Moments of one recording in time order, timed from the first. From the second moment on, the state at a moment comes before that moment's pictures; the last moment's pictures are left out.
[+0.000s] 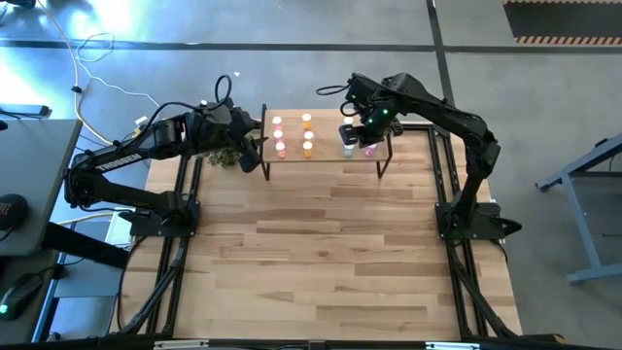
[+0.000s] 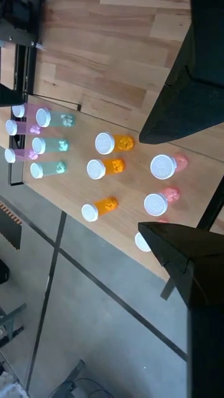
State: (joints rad) left arm 0.45 1.11 1.25 -0.71 -0.27 0.10; right arm -0.52 1.80 1.94 -1.48 -0.19 0.71
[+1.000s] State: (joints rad) left arm 0.45 1.11 1.25 -0.70 -0.27 0.10; right arm -0.53 1.86 1.94 -1.54 -0.12 0.68
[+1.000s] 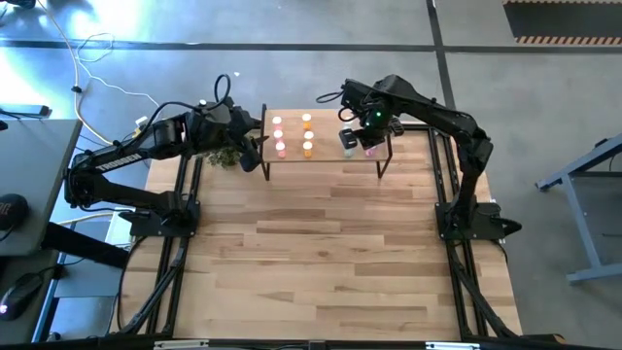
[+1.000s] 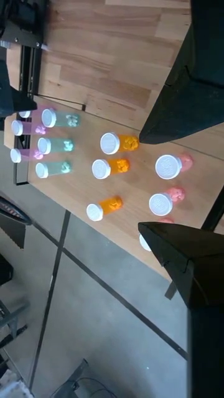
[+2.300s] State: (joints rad) left arm 0.45 1.11 1.25 -0.69 -0.27 0.10; right arm -0.53 1.86 1.94 -1.57 -0.06 0.76
